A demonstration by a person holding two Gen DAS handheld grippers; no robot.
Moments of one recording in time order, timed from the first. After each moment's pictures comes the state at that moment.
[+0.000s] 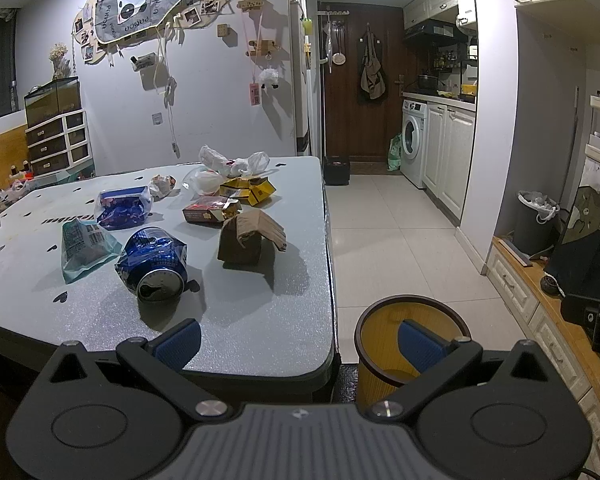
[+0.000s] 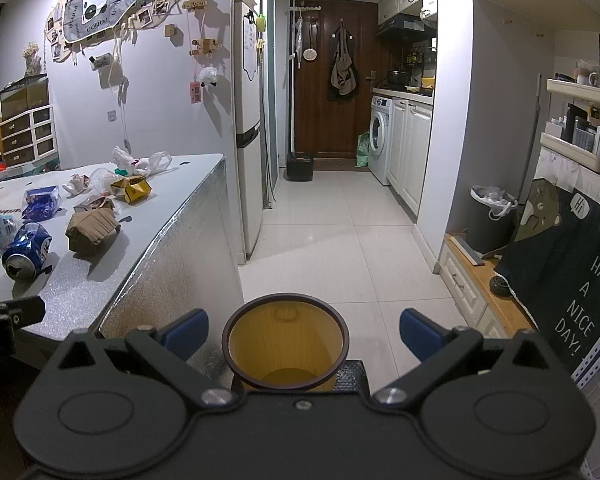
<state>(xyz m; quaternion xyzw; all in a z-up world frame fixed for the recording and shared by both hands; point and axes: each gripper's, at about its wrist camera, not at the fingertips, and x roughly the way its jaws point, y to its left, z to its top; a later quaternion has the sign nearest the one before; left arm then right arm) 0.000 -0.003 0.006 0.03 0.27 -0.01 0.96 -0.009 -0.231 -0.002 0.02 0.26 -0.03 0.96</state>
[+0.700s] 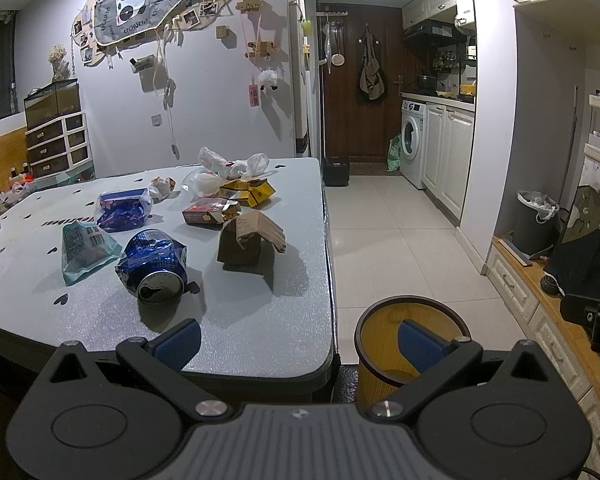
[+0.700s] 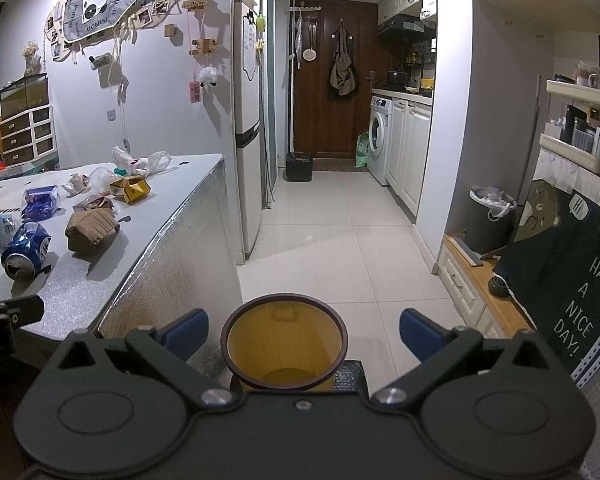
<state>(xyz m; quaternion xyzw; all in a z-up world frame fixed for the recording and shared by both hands) 0.000 -0.003 0.006 0.03 0.27 -0.01 0.96 -0.010 -0.230 -0.002 0.02 0.26 -0.04 0.96</state>
